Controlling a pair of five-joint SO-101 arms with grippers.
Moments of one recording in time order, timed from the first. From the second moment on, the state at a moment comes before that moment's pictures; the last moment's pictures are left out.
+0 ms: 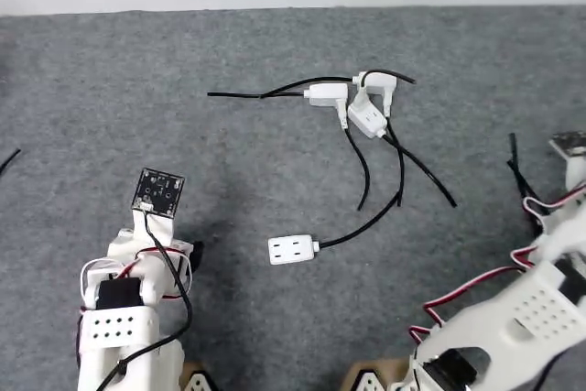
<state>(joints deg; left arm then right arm) -9.9 -62.9 83.6 50.5 -13.6 46.2 28.8 -9.1 75.2 56.3</state>
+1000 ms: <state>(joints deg) -9.9 -62.9 83.6 50.5 -13.6 39.6 25.8 -9.1 95.1 40.3</state>
